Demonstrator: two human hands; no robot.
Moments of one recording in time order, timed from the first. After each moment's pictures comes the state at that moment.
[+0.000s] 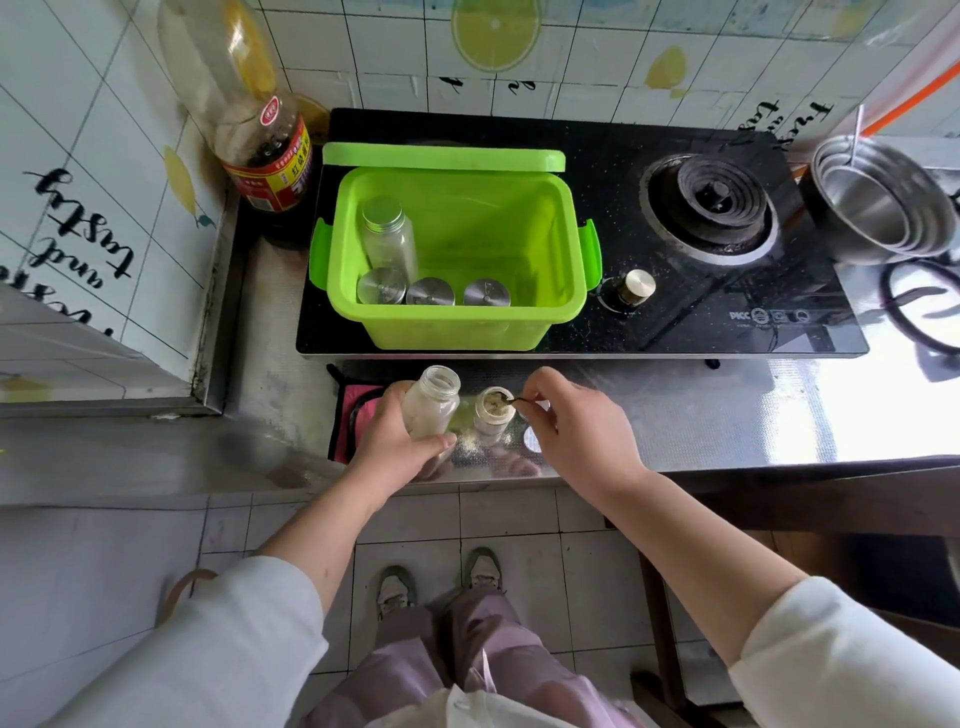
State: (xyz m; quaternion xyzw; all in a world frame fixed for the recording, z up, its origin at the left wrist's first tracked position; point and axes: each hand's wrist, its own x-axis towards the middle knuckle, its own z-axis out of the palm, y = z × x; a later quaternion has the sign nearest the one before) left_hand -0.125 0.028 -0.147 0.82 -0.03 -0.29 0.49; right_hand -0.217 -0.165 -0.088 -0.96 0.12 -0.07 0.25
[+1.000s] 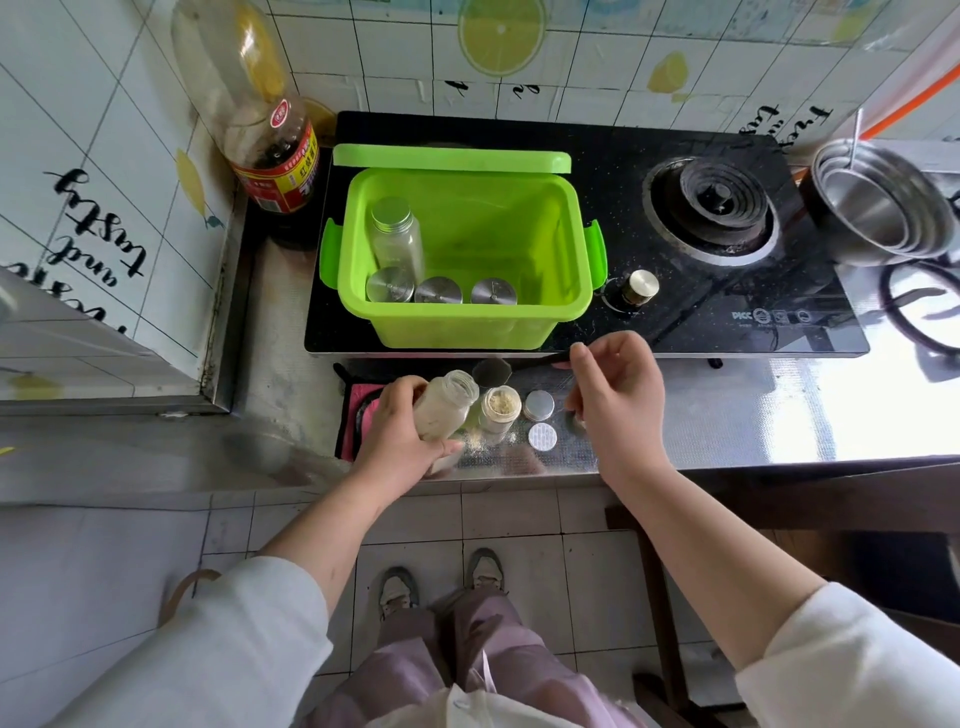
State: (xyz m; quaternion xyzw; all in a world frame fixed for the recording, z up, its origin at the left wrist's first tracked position) left_hand -0.128 0.032 -0.136 0.87 -0.13 -0.22 0.42; right_hand -0.211 -0.161 -0.062 -0.71 0.30 -0.23 0.60
